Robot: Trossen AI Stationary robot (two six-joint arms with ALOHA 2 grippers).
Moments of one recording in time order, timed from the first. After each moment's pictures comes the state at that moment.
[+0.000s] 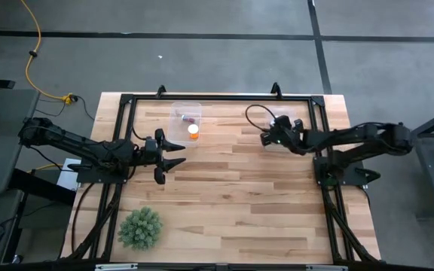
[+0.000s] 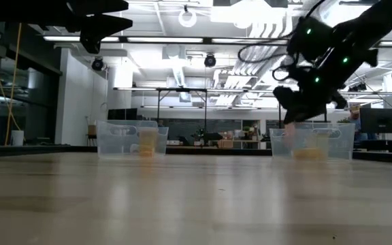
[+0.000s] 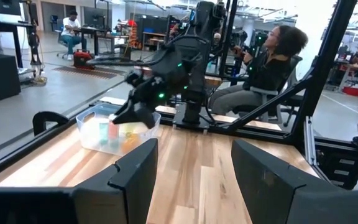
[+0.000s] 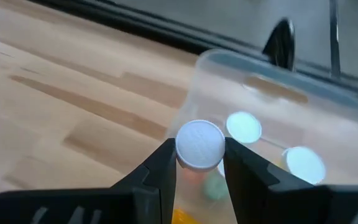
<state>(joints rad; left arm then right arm) -0.09 0.82 0.31 0.51 -0.33 -0.11 -0.23 1.23 0.49 -0.14 0.74 0.64</state>
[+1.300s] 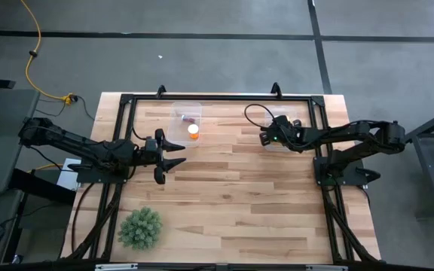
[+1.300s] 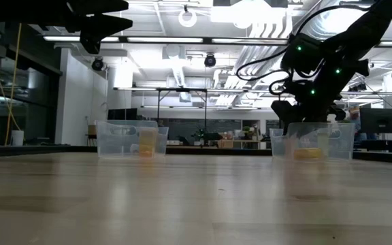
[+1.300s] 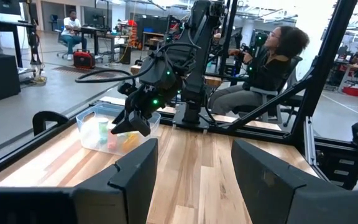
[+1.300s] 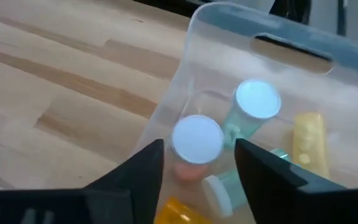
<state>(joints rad) -0.09 0.82 0.31 0.51 -0.33 -0.12 -0.31 1.33 0.49 -0.12 0.64 0.65</state>
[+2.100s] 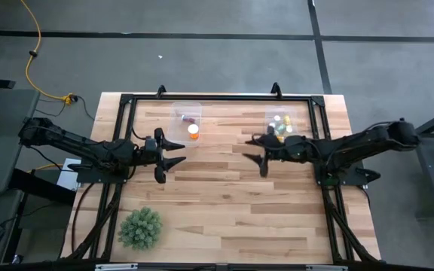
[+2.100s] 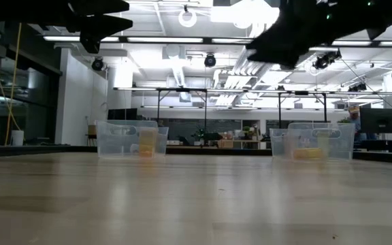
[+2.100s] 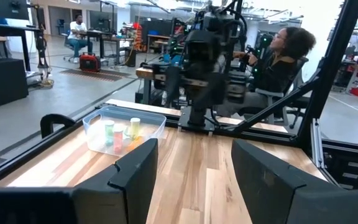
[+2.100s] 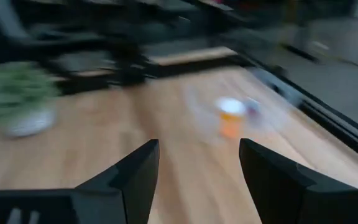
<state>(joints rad) -0.09 0.82 0.31 0.52 -0.35 -0.10 0.06 1.12 0.52 0.37 0.27 0.12</state>
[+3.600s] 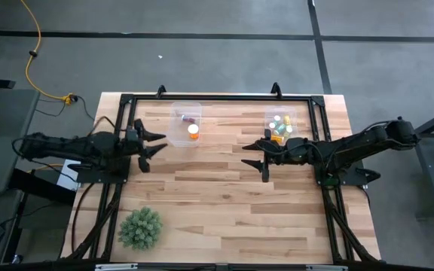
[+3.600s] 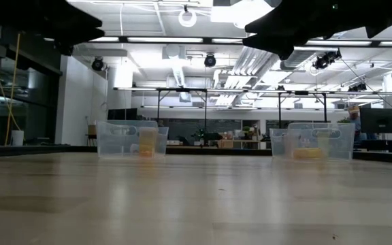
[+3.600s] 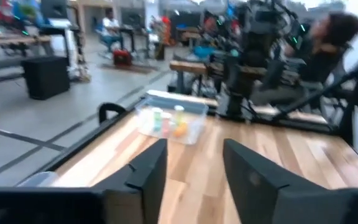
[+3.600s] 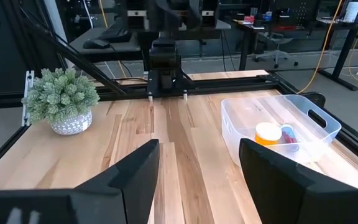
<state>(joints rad) 0.01 0.34 0.29 -0.01 -0.37 -0.08 0.11 1.14 0.52 0.47 0.19 0.04</state>
